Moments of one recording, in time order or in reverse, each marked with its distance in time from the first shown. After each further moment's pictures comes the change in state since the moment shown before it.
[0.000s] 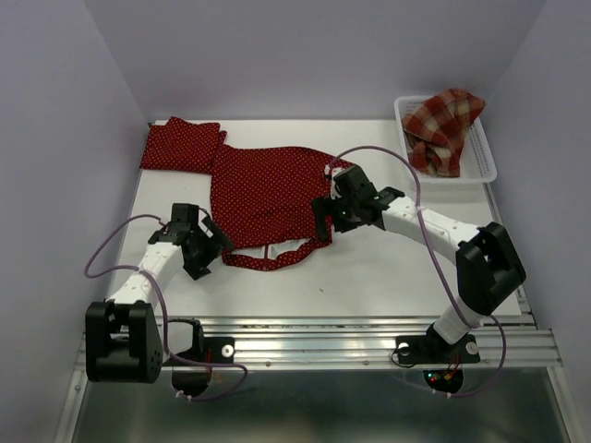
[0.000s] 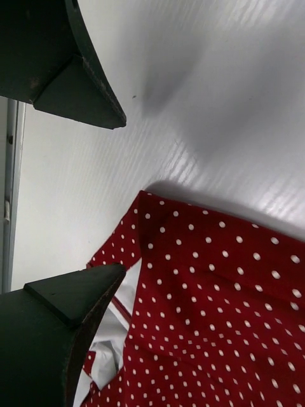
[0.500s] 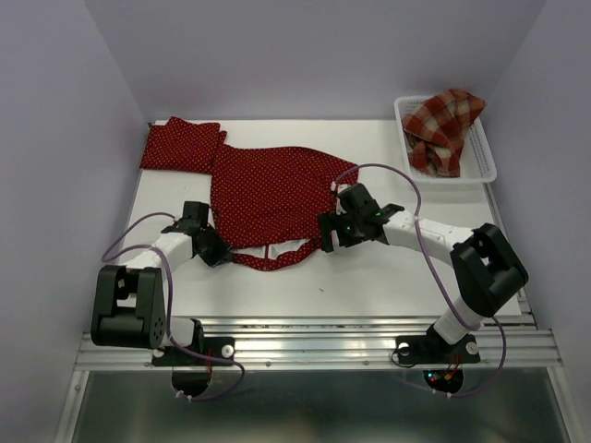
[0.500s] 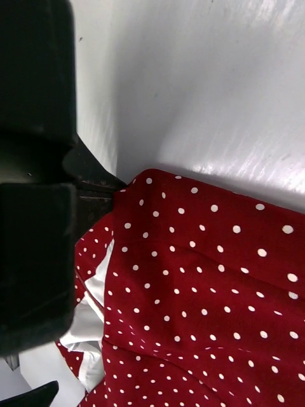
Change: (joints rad) left arm -0.046 0.217 -0.032 0.166 0.078 -0.018; right arm 0.001 -0.006 -0.190 0.117 -0.008 0.031
